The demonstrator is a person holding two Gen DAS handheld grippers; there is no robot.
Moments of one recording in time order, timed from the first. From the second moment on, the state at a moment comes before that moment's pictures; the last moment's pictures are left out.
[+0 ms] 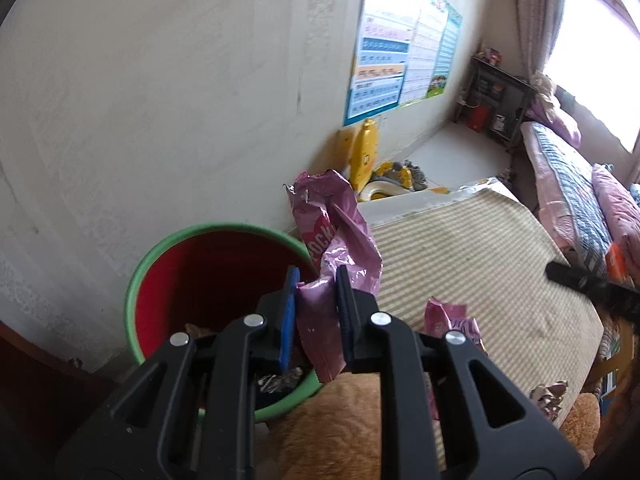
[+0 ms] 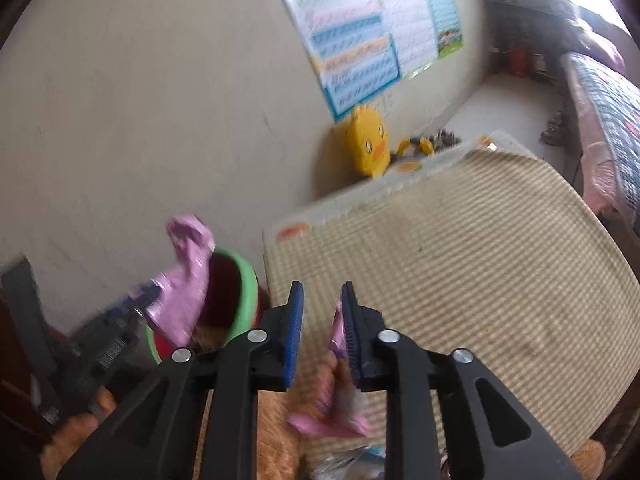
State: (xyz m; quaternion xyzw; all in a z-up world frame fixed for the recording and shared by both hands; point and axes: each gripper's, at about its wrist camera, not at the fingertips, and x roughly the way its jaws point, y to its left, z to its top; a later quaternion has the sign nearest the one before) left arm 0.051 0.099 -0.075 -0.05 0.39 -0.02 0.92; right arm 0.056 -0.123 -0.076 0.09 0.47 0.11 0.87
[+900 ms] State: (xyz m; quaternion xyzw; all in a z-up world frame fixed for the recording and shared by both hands) left arm 0.053 0.158 -0.102 -0.08 0.40 0.03 0.91; right arm 0.066 -0.076 -0.111 0.12 0.50 0.16 0.84
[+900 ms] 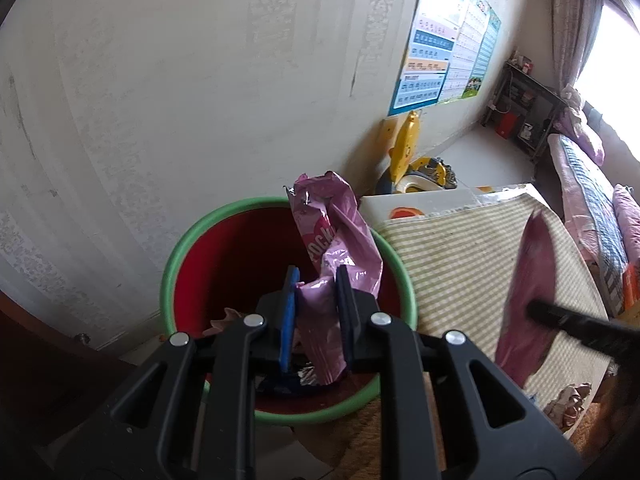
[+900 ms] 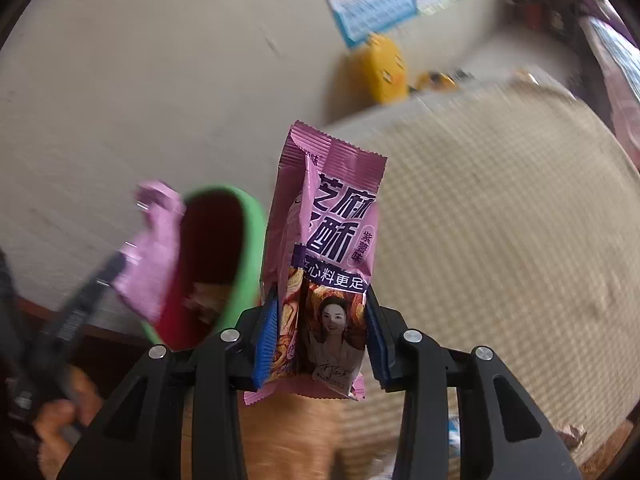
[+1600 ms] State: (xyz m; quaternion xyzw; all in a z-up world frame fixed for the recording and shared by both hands) left arm 0.063 0.205 -0.143 -0.09 0.45 0.07 0.88; right arm 0.115 0.030 -0.099 0.05 0.48 0.25 0.84
